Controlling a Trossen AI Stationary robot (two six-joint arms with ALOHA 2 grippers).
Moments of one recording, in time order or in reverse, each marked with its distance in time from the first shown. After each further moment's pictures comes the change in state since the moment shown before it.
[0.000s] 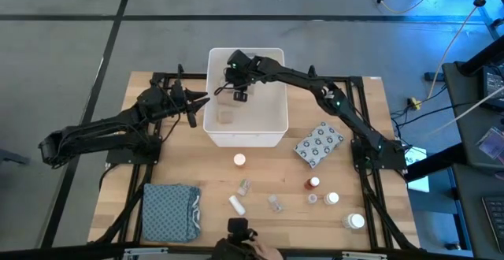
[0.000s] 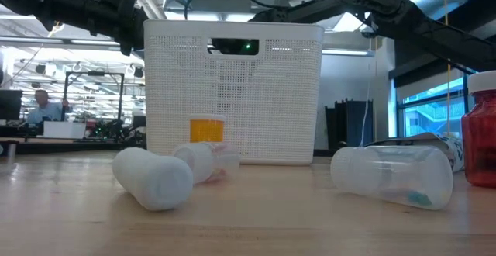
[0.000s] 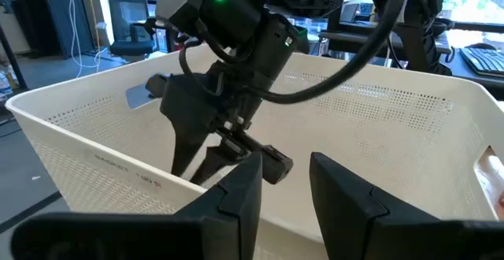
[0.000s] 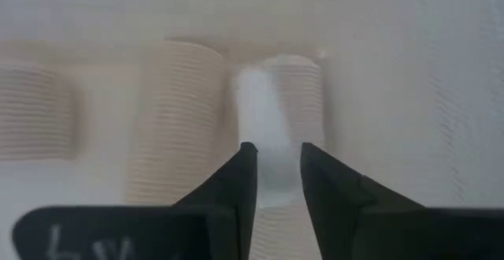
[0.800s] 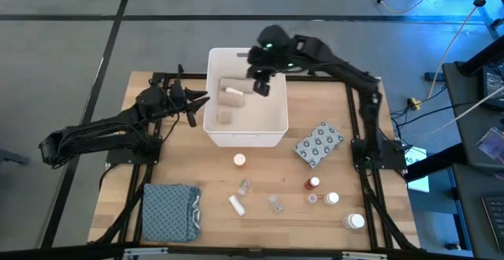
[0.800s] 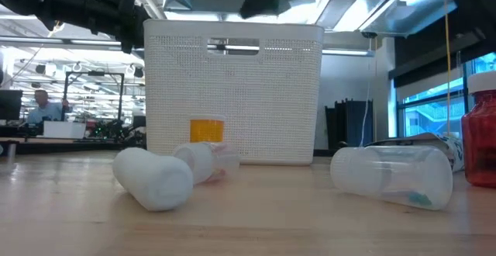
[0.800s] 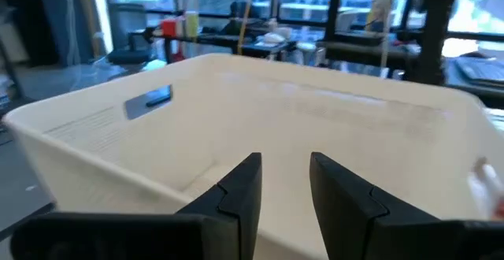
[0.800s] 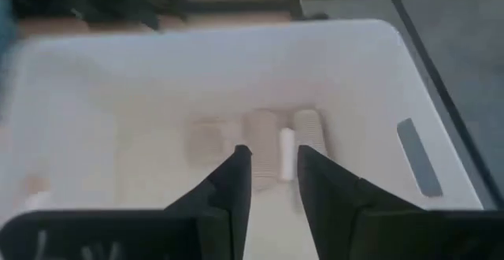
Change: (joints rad) left arm -0.001 -0.001 0.000 0.032 0.013 0.000; right arm 0.086 -0.479 -0.002 -0.304 -0.147 0.232
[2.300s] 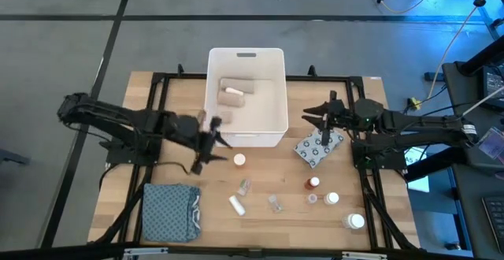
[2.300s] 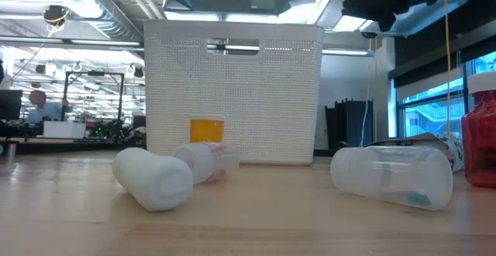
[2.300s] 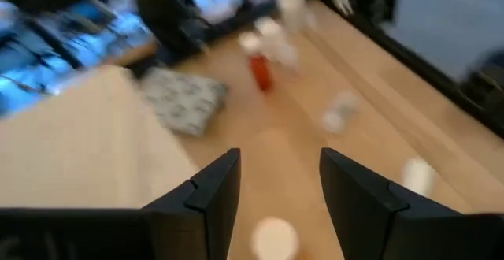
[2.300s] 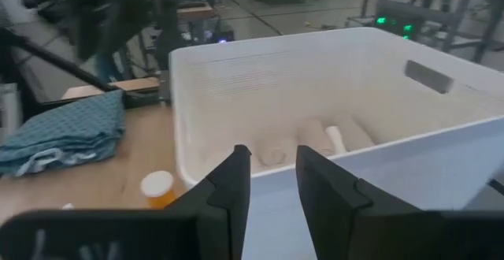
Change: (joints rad) left arm -0.694 0.478 0.574 -0.530 -0.042 0.368; right arm 0.286 -1.289 -1.764 1.041 0.275 0.293
